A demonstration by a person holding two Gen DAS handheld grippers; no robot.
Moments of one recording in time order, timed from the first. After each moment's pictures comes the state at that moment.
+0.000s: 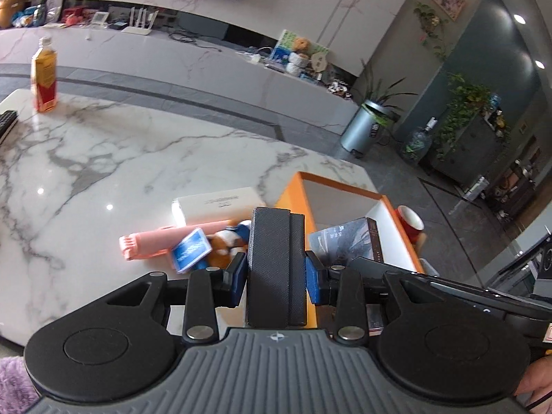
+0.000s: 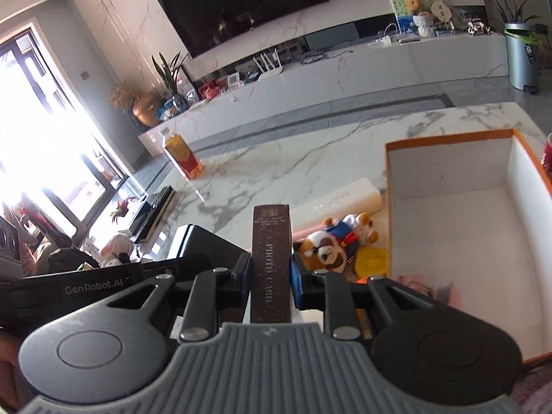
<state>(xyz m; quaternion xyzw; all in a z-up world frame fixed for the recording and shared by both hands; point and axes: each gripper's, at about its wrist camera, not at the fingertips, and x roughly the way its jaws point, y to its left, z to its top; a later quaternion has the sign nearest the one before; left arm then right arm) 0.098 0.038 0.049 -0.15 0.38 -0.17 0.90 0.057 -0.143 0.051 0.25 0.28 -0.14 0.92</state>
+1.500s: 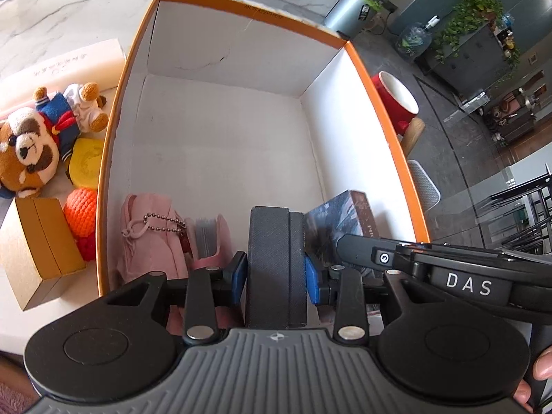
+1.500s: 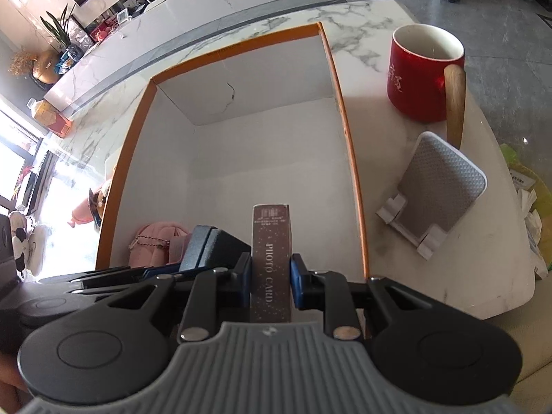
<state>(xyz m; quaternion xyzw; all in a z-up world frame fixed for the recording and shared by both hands) 0.163 -0.146 -0.072 -0.13 0.56 -0.20 0.79 -0.002 -0.315 -0.031 0.30 0.46 -0.23 0.80</state>
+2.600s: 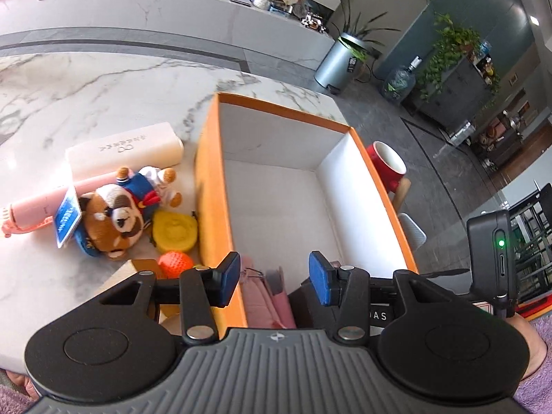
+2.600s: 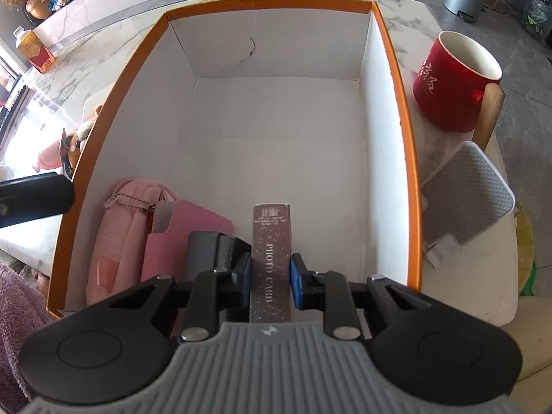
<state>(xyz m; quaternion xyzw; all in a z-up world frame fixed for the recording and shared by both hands) 0.150 -0.070 -0.014 -0.13 0.47 -0.21 0.85 0.040 -0.286 -0.058 0.21 0.54 -0.23 0.78</state>
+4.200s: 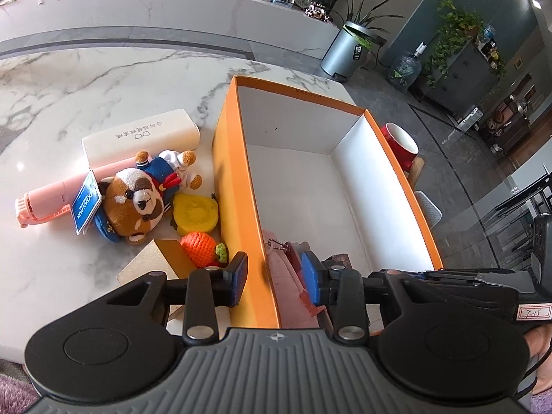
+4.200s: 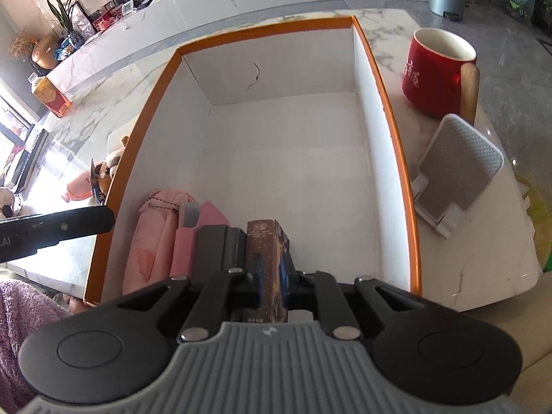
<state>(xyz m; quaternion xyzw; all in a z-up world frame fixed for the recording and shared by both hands) 0.137 -0.062 -0.019 -0.10 0.48 -0.21 0.85 0.005 -0.254 -0.038 0.24 0.44 -0.26 0.83</state>
